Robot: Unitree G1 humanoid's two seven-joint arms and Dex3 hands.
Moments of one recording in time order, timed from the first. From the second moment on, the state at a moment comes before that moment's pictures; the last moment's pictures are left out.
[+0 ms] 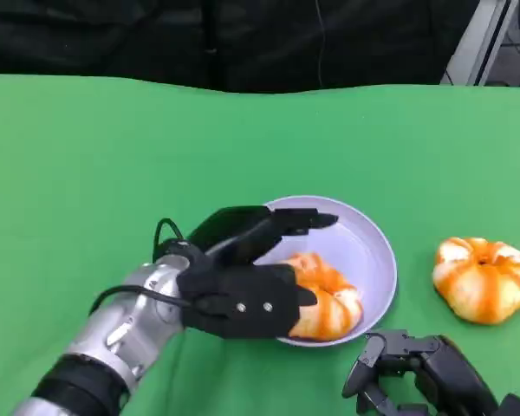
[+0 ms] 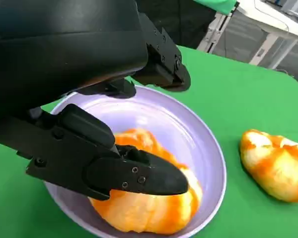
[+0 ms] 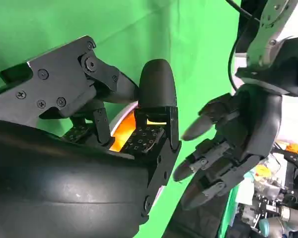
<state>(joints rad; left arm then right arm) -0.54 0.12 -0.44 0.61 0.52 -0.34 -0.13 -0.03 -0.06 0.14 0.68 -0.03 -0.88 0.34</state>
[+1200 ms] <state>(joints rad) -0.04 -0.04 -0.03 0.25 -0.33 -0.37 -0.43 -0.03 -0.06 0.14 0.68 -0.02 -0.88 0.35</state>
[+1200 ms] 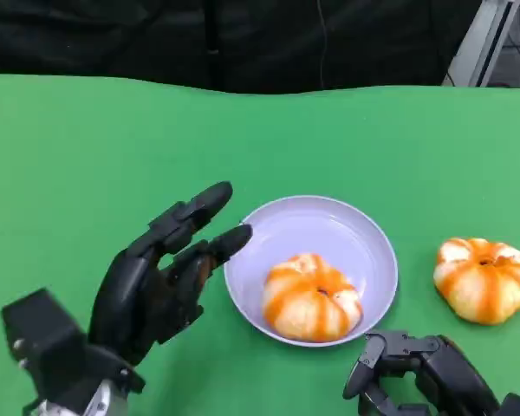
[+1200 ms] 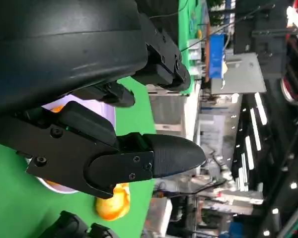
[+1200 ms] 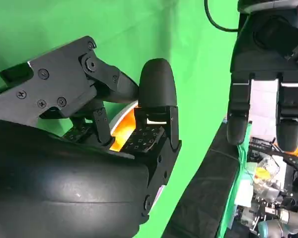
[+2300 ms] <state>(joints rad) 0.11 -0.12 0.03 0.48 -0.31 -0.58 -0.56 -0.03 -0.06 0.13 0.68 -0.02 -0.88 0.36</state>
